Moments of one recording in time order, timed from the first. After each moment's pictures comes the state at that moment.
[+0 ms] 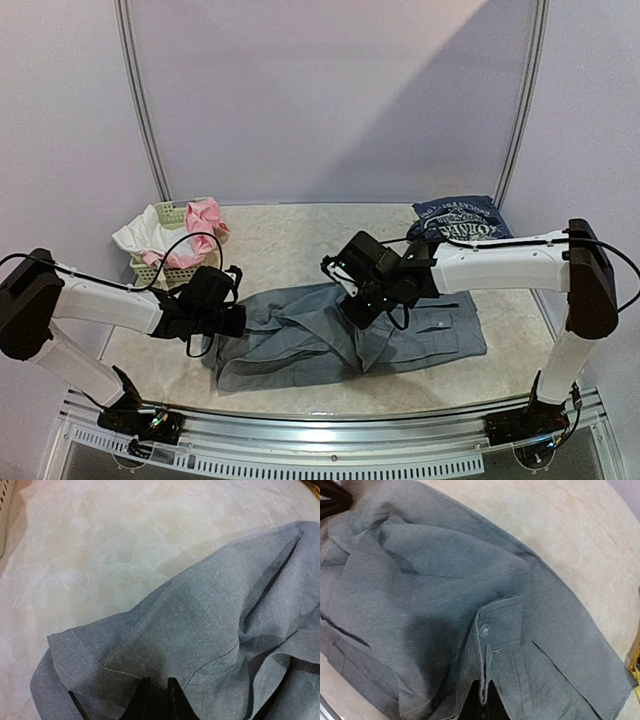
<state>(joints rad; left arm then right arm) -0.72 1.43 0.51 0.04 -0.24 -0.46 1.04 1.80 1.31 -0.56 0.26 0.15</state>
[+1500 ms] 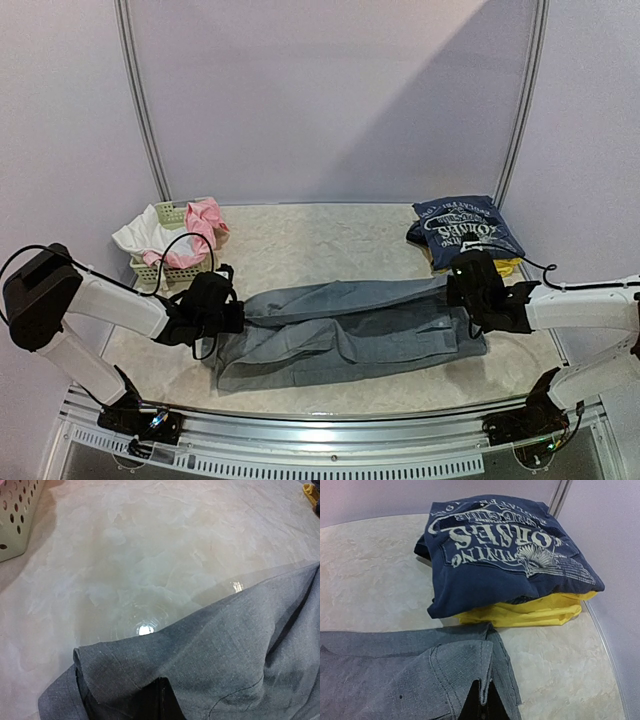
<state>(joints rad) -0.70 1.51 0.45 0.26 -0.35 -0.53 0.71 1.27 0.56 0.03 0.78 0.37</state>
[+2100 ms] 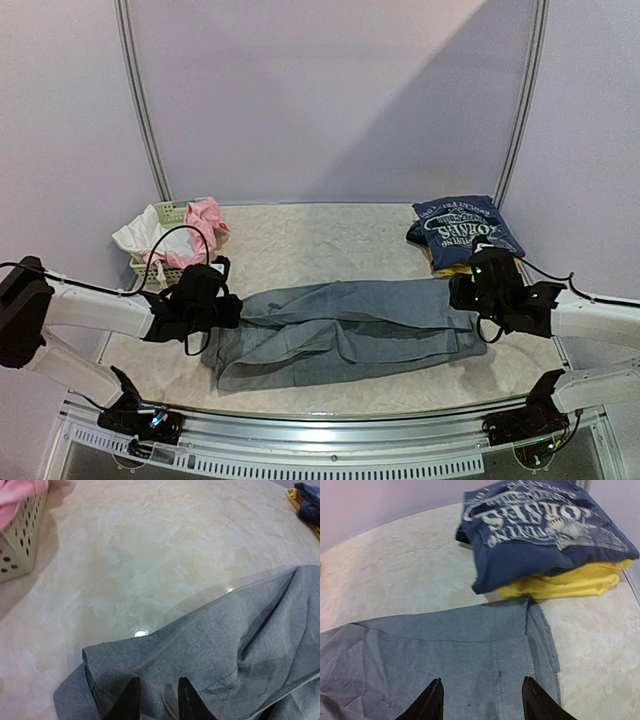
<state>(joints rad) -0.70 1.38 0.46 0.16 -0.32 -0.49 0.68 1.09 0.54 -0.17 0.54 0.59</state>
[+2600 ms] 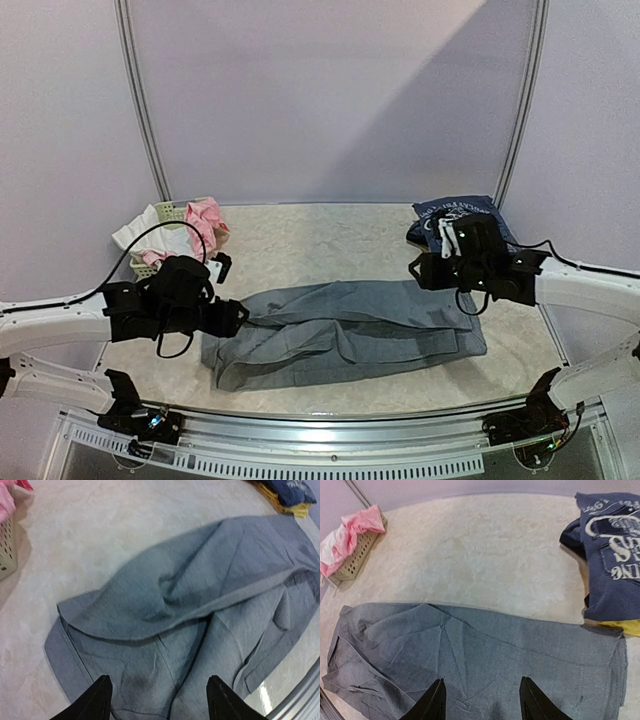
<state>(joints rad) -0.86 1.03 0.59 -0.33 -0.25 -0.47 0.68 1.23 0.78 -0.17 0.15 0.45</state>
